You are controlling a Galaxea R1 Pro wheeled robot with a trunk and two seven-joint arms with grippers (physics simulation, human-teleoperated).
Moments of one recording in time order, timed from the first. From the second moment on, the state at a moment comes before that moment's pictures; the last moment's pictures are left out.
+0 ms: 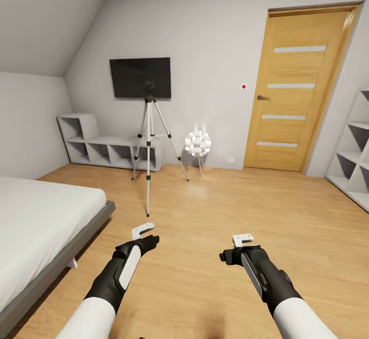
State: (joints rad) left arm -0.58 -0.17 0.07 -0.84 0.30 0.48 0.23; right arm -0.58 0.02 0.09 -0.80 0.00 0.67 0.04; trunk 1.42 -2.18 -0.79
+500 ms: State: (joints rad) left arm -0.58 -0.17 0.19 -0.83 0.30 0.49 0.26; right arm -0.58 0.02 0.04 -0.81 0.00 0.67 0.04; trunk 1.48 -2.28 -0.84
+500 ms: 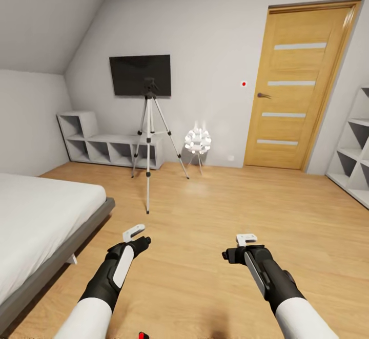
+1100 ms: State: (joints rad) left arm -0.58 -0.17 0.19 -0.84 0.30 0.49 0.26; right arm -0.58 0.02 0.01 -0.81 0.00 0.67 0.04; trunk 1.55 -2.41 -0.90
